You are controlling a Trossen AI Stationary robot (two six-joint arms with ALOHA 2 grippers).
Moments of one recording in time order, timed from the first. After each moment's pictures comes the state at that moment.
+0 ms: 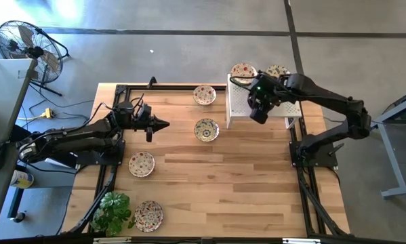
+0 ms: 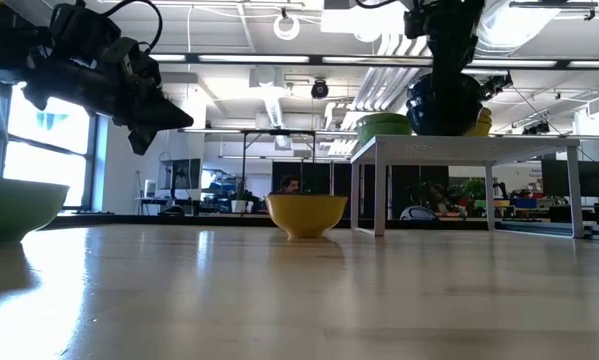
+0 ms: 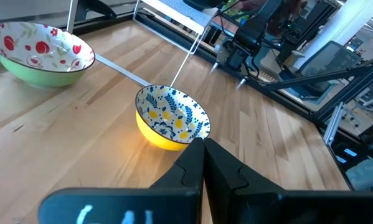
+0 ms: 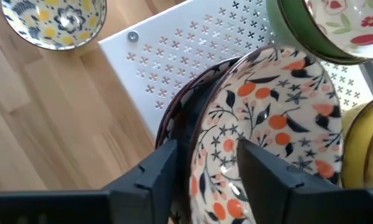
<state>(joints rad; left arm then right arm) 0.54 0.75 0.23 0.30 0.42 -0.35 -0.41 1.35 1.43 -1.25 0.19 0.04</state>
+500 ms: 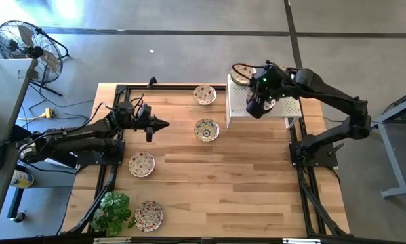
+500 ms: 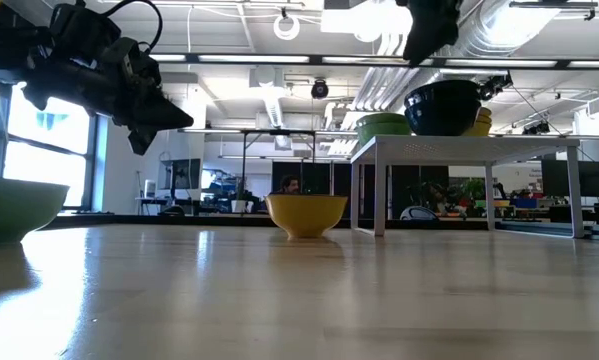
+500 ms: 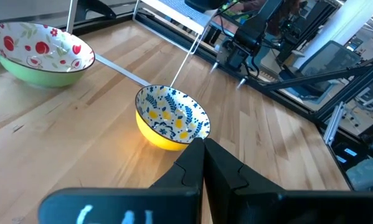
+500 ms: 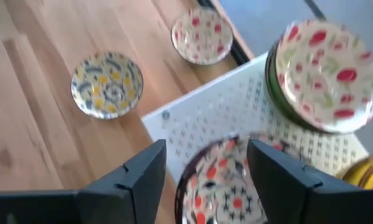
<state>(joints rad) 0.54 0.75 0.23 0.30 0.42 -0.34 -0.40 1.35 1.56 -1.15 0.12 0.05</state>
